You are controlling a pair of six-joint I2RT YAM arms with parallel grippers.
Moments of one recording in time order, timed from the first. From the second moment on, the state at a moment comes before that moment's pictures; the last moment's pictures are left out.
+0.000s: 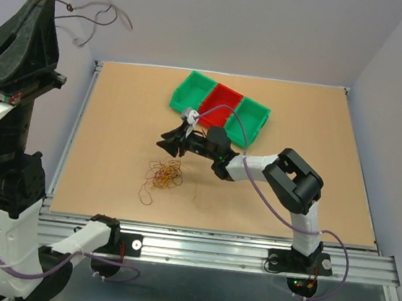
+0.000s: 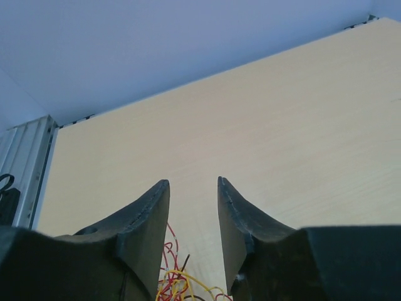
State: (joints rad) left arm -0.22 1.02 1.90 0.10 0.31 0.10; right arm 0.86 2.04 1.16 0.97 -0.41 0.21
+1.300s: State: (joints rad) left arm -0.27 0.99 0.74 0.47 0.69 0.01; right arm 0.86 1.59 0.73 1.04 -0.09 -0.05
